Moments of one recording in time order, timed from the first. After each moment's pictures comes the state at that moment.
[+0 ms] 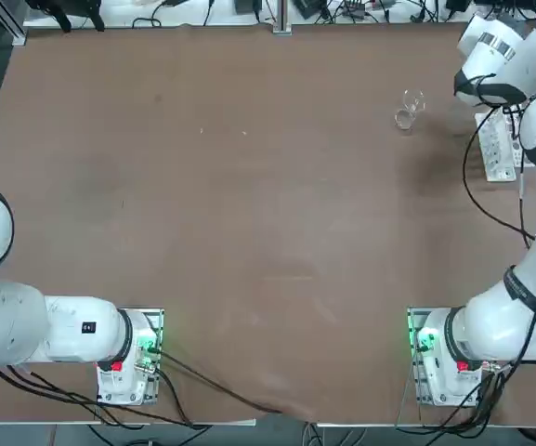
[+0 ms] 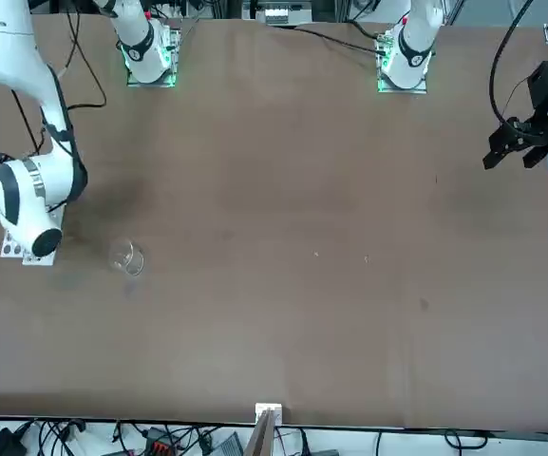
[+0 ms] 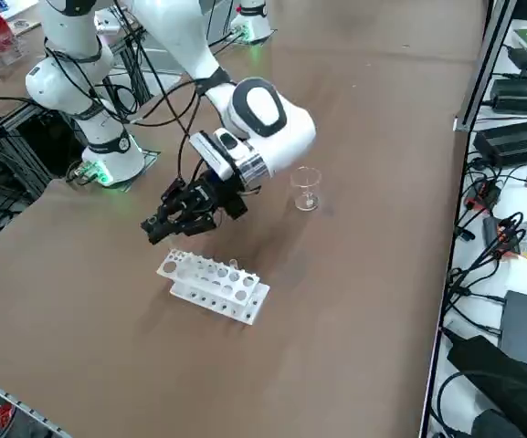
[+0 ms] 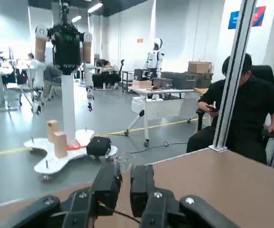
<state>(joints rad) 0.00 0.56 -0.14 -1.78 -1.10 1.42 2.37</state>
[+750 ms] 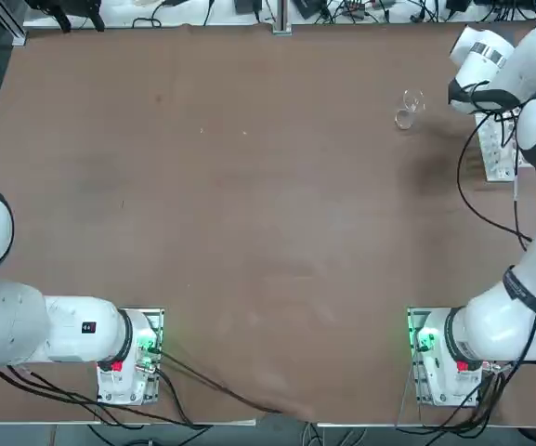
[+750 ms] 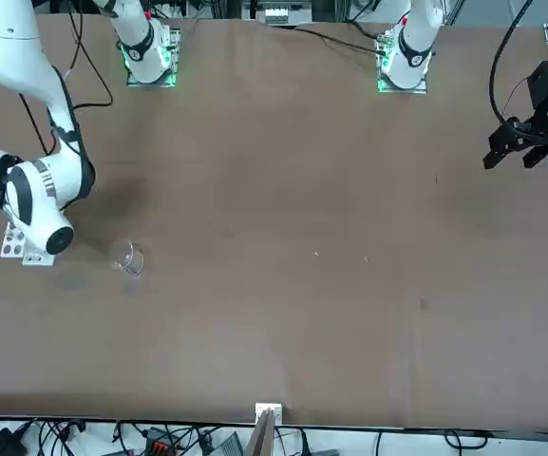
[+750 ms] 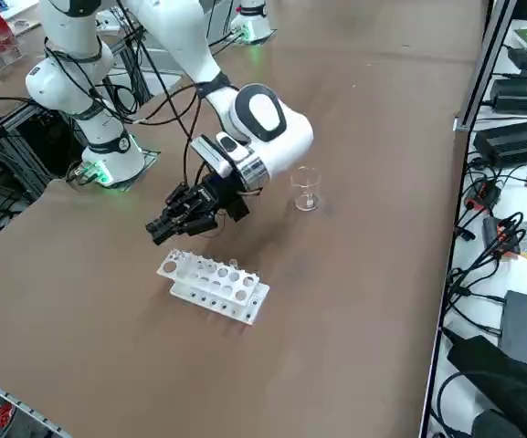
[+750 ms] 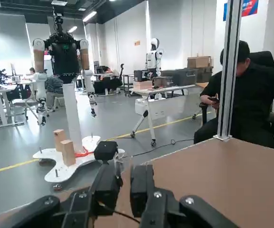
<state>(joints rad) 0.01 0.58 -0.13 -1.81 -1.10 1.42 2.52</state>
